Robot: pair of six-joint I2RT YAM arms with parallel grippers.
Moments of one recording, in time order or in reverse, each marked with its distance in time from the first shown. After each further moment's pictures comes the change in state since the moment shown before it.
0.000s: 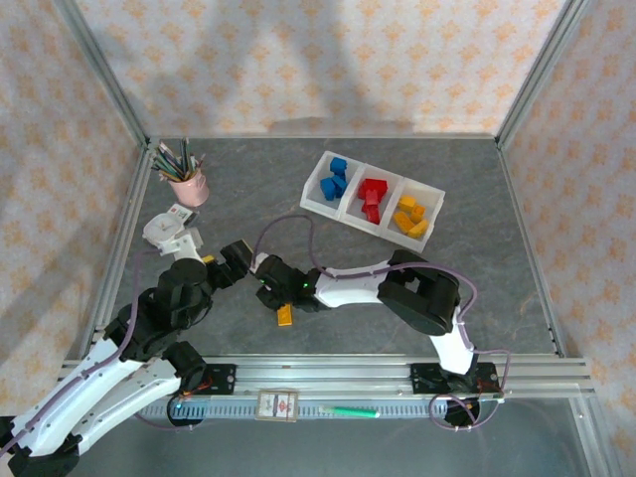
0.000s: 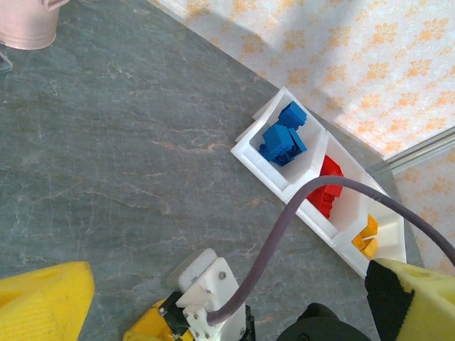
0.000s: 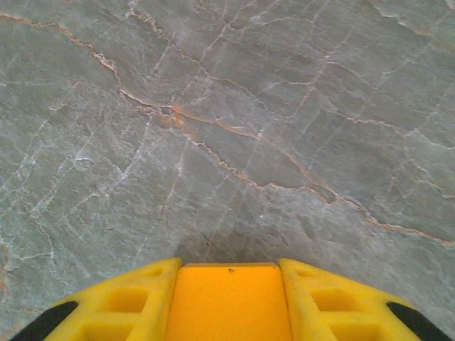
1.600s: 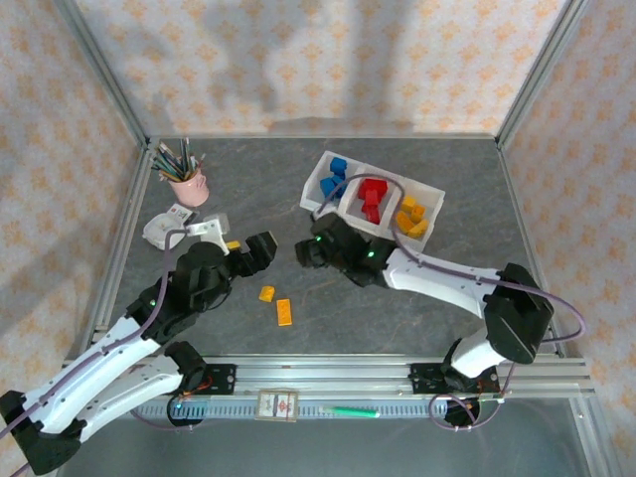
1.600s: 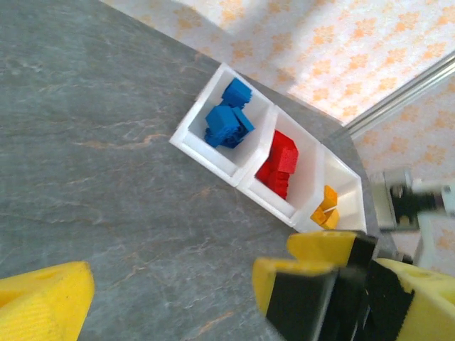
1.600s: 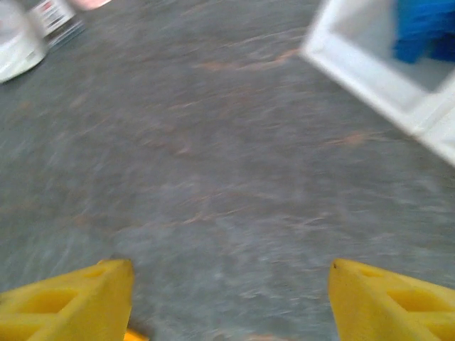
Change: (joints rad) left arm -0.006 0.145 0.025 0.189 0.127 0.092; right arm -0.167 -0.480 -0.139 -0.220 0.088 0.213
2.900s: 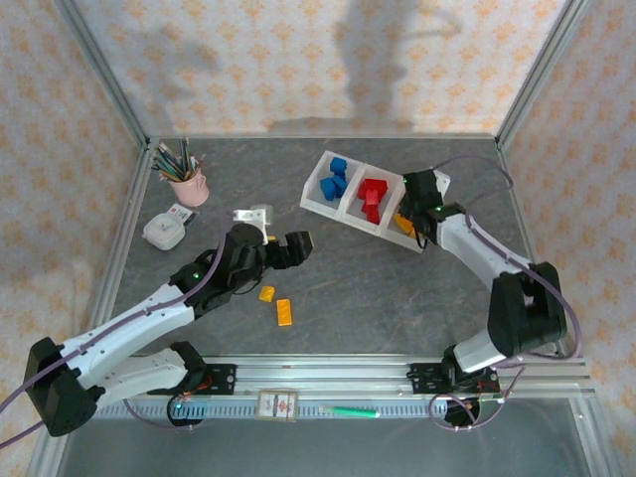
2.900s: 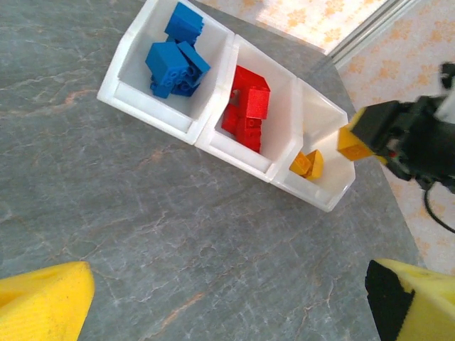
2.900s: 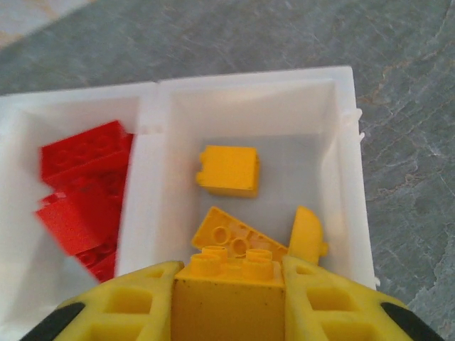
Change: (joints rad) left arm -0.035 0.336 0.065 0.203 0.165 0.074; right arm -0.682 -0.004 -0.028 -0.093 0.121 0.173
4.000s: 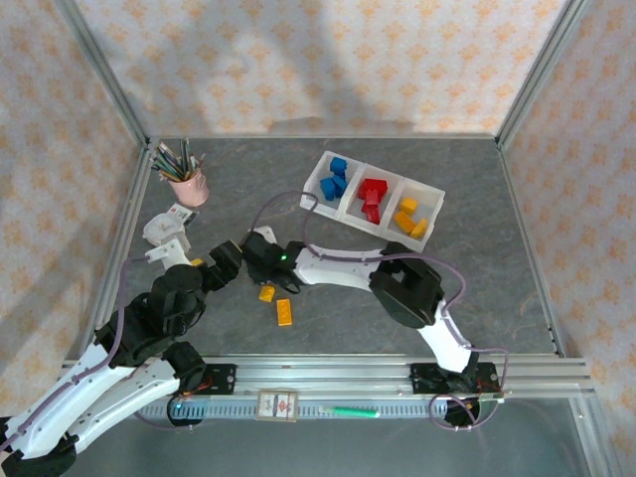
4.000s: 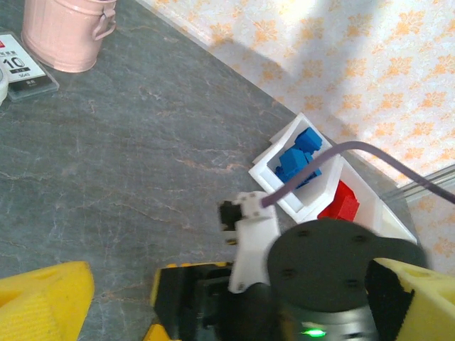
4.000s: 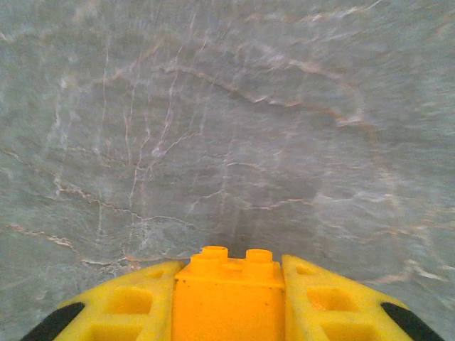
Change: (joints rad) left arm -0.005 -0.533 -0.064 -0.476 -0.422 -0.218; right arm 0.804 0.597 0.543 -0.058 -0.110 0.021
